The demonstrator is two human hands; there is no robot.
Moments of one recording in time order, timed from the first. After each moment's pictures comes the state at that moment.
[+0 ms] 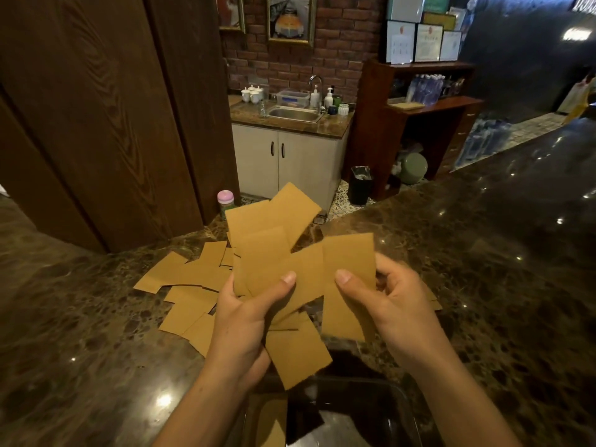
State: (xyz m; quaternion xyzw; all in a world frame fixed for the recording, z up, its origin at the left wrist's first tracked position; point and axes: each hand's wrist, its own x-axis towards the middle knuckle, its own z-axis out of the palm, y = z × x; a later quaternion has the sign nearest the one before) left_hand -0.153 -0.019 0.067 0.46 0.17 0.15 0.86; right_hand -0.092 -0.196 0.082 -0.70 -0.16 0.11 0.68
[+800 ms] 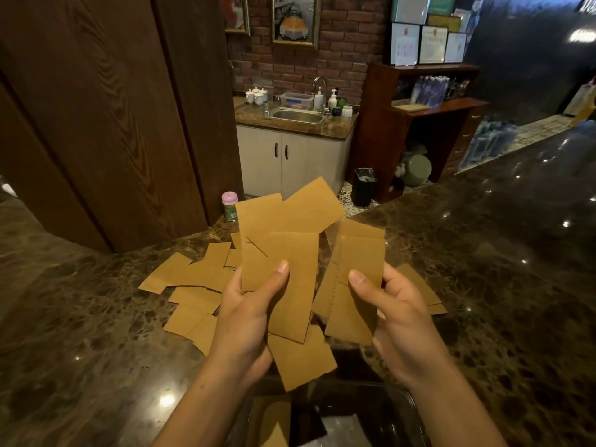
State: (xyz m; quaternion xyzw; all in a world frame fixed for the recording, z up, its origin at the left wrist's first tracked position) left_hand -0.153 -0.017 0.077 0.46 0.17 0.13 0.87; right_hand -0.095 -0.191 0.075 -0.56 -0.11 0.17 0.80
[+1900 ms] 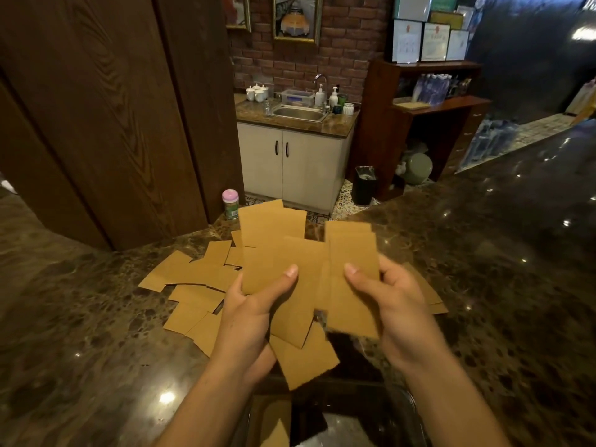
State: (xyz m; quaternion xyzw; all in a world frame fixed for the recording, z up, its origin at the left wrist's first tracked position) left_hand -0.148 -0.014 0.065 0.46 0.19 0.12 0.86; right_hand -0.089 -0.182 0.080 -0.62 -0.08 0.17 0.77
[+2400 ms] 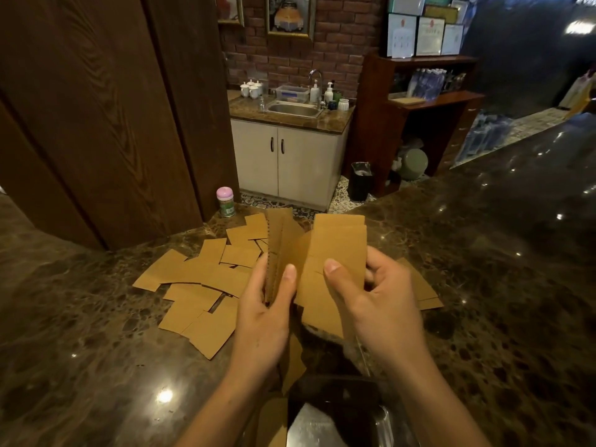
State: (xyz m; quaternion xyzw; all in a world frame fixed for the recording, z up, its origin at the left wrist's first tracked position) left_hand -0.146 -0.036 0.055 0.62 0.12 0.17 0.75; right_hand -0.103 -0.169 0.080 -0.74 -0.15 -0.02 0.65
